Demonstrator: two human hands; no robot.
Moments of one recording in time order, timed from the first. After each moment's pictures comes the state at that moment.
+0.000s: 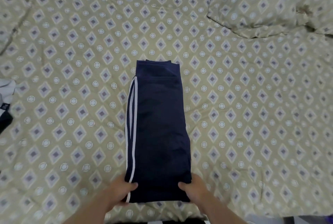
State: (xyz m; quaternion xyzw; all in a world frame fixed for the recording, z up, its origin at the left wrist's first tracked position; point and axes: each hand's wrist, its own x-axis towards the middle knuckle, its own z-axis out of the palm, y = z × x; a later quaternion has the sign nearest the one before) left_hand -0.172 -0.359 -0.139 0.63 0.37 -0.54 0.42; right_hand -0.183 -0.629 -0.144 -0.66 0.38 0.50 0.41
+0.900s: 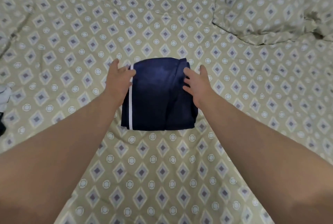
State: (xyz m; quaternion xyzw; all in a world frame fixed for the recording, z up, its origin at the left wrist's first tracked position) left_hand 0.132 -0.359 -0.109 0.70 0.31 -0.12 0.64; right_hand 0.136 -0.589 -0.094 -0.64 0.33 0.18 0.67
